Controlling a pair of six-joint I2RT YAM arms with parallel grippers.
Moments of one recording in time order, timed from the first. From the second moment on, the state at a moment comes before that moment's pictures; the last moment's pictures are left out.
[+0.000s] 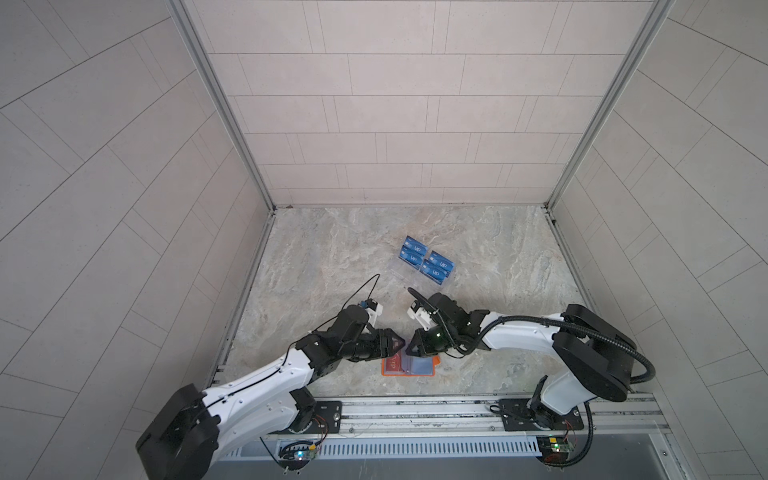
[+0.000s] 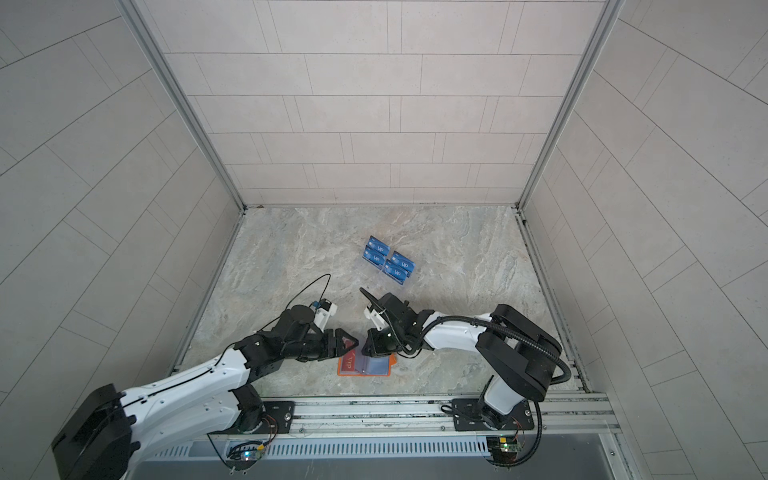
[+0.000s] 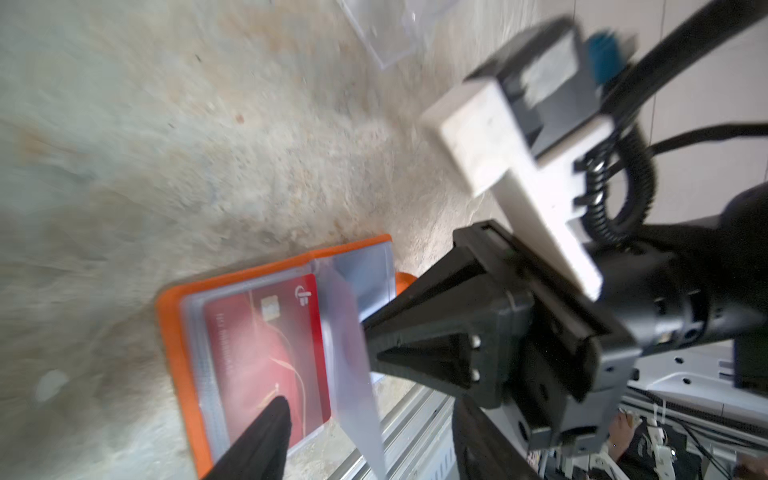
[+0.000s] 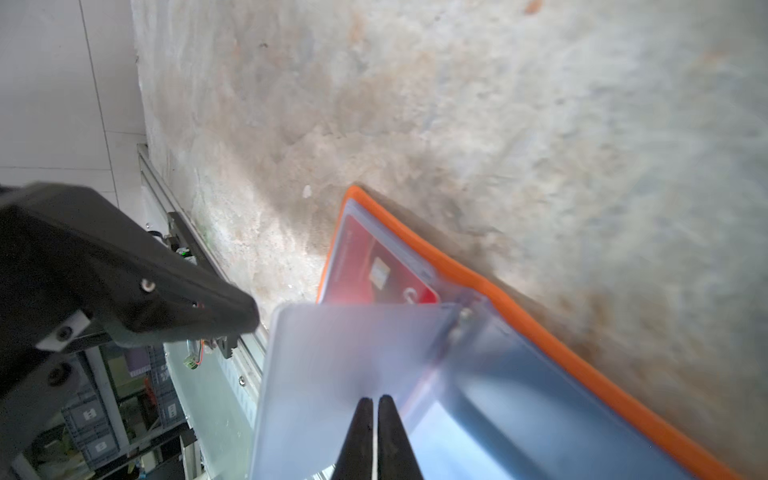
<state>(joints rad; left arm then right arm) -0.74 0.91 0.36 -0.16 0.37 -0.90 0.89 1.59 0.72 -0.04 -0.51 0.77</state>
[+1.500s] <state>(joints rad) -0.76 1.12 0.40 -0.23 0.34 -0.86 0.50 1.90 1.71 -0.92 -0.19 0.13</state>
